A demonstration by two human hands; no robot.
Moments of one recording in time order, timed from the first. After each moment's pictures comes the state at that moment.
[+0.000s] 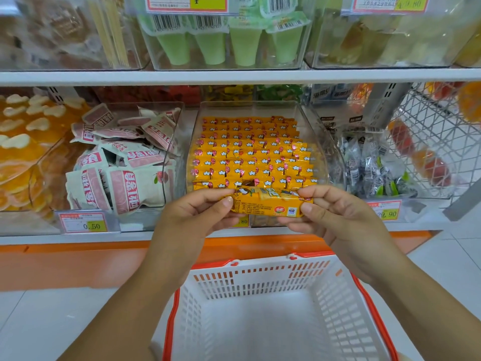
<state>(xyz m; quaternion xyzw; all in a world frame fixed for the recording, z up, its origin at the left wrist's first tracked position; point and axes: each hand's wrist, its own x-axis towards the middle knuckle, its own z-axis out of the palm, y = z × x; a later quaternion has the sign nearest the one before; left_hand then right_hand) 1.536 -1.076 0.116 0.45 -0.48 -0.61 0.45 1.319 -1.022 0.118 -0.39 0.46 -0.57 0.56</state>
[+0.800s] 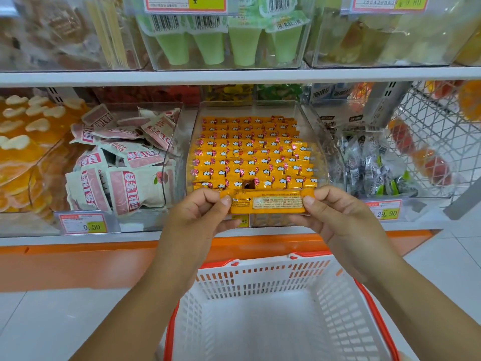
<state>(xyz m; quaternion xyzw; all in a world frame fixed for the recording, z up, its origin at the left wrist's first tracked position) 1.531 -1.074 0.110 0.48 -0.50 -0.58 0.44 1.320 -1.025 0.110 -0.37 0.46 -0.60 0.54</state>
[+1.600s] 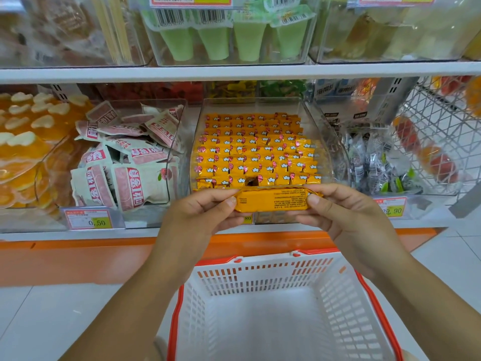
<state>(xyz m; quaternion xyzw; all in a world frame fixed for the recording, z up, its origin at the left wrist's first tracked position) 1.536 -1.074 0.117 0.46 -0.50 -0.60 0.41 1.319 -1.023 0.114 -0.35 0.45 -0.61 0.55</state>
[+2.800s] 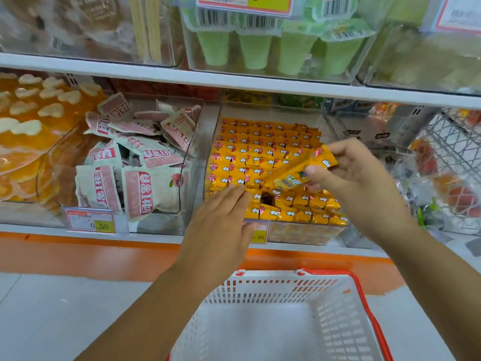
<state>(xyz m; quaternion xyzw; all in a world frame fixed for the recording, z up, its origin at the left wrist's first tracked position) 1.531 -1.114 0.080 0.49 -0.86 -0.06 0.14 1.323 -1.096 0.153 -0.58 0.58 -0.48 0.31</state>
